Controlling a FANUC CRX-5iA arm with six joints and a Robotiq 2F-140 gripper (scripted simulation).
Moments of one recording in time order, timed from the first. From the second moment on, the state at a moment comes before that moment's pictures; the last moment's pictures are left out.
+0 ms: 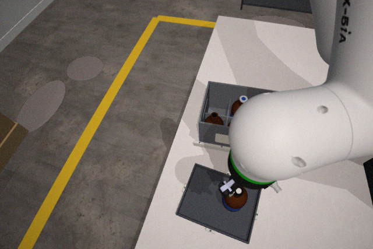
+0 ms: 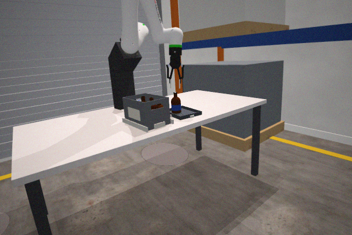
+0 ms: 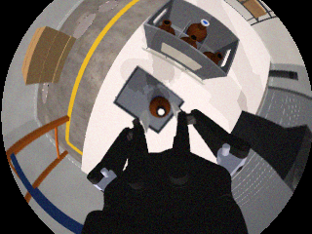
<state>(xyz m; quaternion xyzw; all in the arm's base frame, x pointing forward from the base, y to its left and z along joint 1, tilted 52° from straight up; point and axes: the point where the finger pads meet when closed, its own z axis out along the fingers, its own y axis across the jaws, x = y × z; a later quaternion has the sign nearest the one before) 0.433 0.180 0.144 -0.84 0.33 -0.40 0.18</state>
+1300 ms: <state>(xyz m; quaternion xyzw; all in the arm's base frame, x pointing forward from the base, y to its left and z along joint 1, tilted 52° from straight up) 0.457 0.078 0.159 -0.85 0.31 -0.37 0.20</state>
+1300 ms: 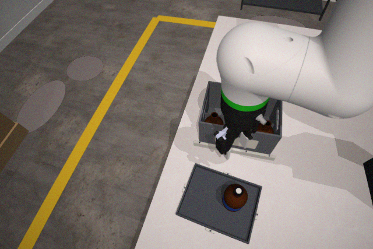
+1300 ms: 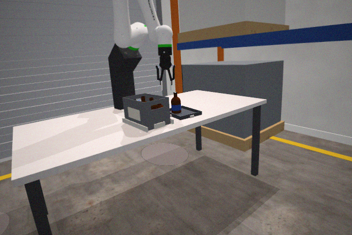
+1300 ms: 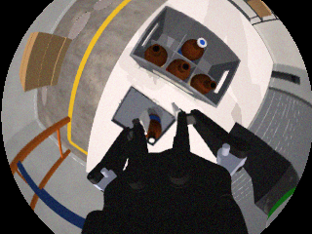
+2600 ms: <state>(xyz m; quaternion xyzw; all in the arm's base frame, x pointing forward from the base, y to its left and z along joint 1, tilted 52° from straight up) 0.468 -0.019 0.151 -0.84 0.31 -0.39 0.21</state>
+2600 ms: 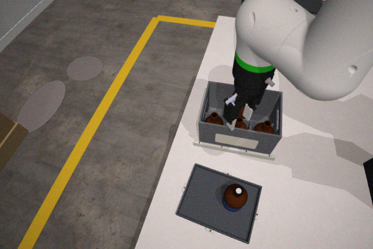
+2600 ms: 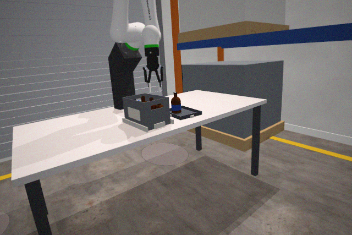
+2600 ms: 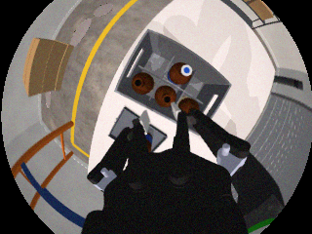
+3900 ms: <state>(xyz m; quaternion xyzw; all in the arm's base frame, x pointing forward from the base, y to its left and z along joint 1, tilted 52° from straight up) 0.476 -0.116 0.139 -0.83 0.33 -0.41 0.18</state>
